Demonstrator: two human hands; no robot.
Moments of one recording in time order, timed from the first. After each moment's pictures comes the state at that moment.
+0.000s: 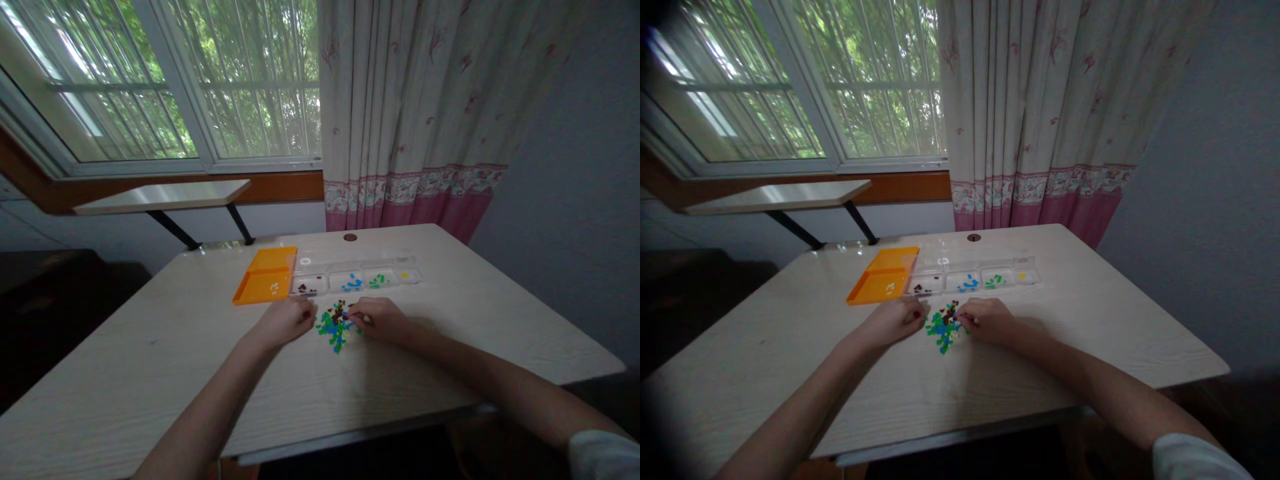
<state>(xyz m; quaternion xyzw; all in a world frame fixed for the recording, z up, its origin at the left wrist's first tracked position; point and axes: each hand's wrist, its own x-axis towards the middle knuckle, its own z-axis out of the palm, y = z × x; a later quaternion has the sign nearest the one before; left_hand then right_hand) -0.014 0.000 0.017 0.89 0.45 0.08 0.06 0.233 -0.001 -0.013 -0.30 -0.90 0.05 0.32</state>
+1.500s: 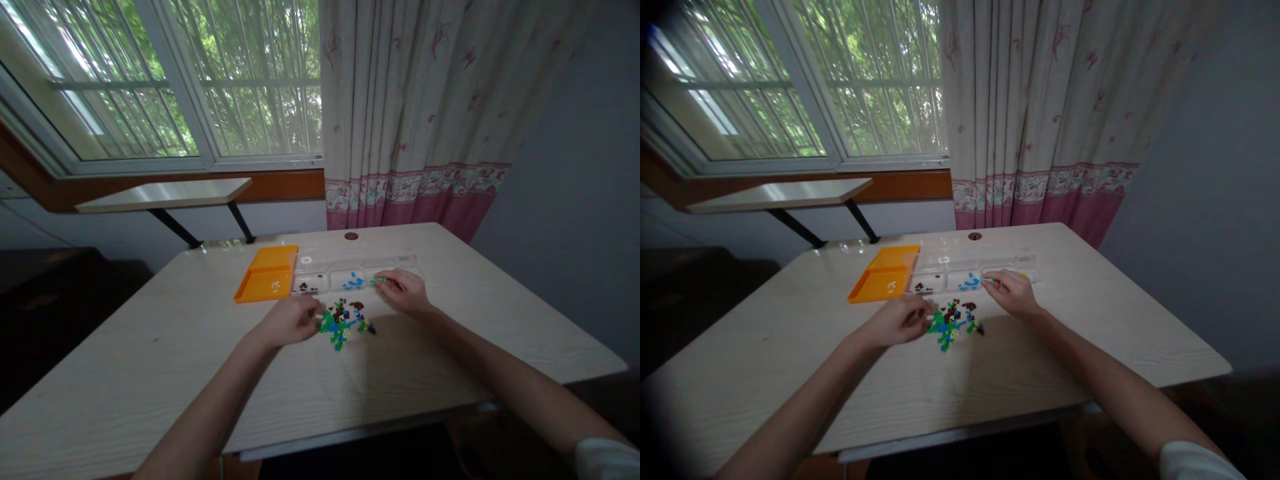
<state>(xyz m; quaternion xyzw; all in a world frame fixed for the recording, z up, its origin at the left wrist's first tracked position) -0.012 -0.003 0.020 0.90 0.40 0.12 0.11 0.270 0.025 0.002 -0.36 -0.78 -0.08 0.51</state>
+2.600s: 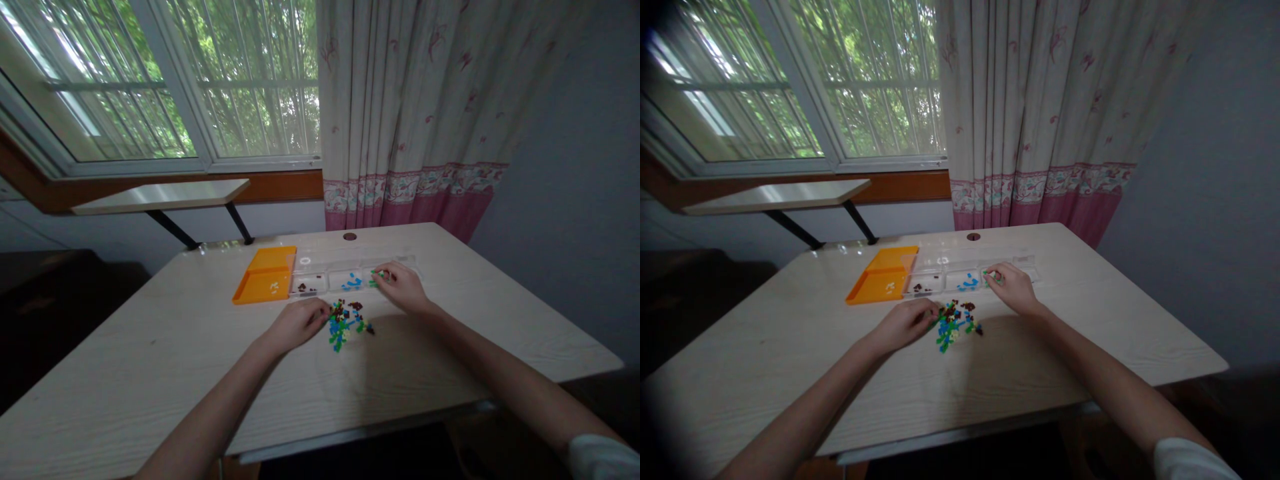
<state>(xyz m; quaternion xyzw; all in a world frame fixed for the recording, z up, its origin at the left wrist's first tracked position) 0.003 -0.005 0.005 0.88 0.39 0.19 0.15 0.274 0.038 -0.001 -0.48 -0.77 -0.01 0.41</state>
